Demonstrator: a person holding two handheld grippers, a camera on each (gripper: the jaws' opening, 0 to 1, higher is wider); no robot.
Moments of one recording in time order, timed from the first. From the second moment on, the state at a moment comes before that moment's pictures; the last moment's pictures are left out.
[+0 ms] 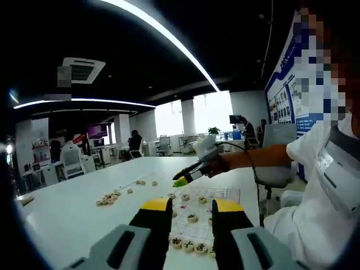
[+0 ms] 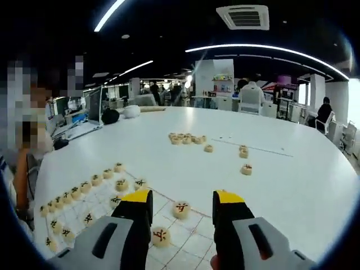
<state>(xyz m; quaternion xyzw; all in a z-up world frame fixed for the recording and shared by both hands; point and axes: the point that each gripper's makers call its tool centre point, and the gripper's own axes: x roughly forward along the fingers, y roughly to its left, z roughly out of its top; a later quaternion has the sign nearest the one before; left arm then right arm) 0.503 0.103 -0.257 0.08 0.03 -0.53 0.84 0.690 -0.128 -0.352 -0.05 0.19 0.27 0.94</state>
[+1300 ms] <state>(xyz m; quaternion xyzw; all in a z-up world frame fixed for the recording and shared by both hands) 0.517 0.121 -0.257 0.06 0.03 -0.51 0.86 0.885 -0.085 -0.405 -0.07 0.21 0.16 0.96</state>
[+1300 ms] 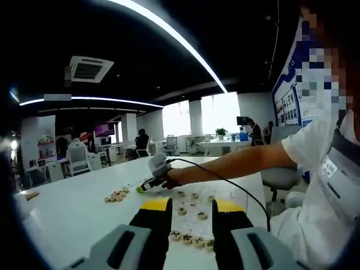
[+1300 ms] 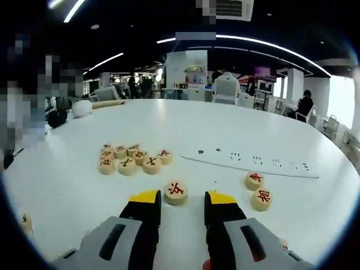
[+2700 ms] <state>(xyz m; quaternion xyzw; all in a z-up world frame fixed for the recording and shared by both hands) 0.509 0.109 -0.260 0.07 0.04 -0.52 0.85 0.611 -0.093 -0.308 -0.04 0.12 0.32 0.94</state>
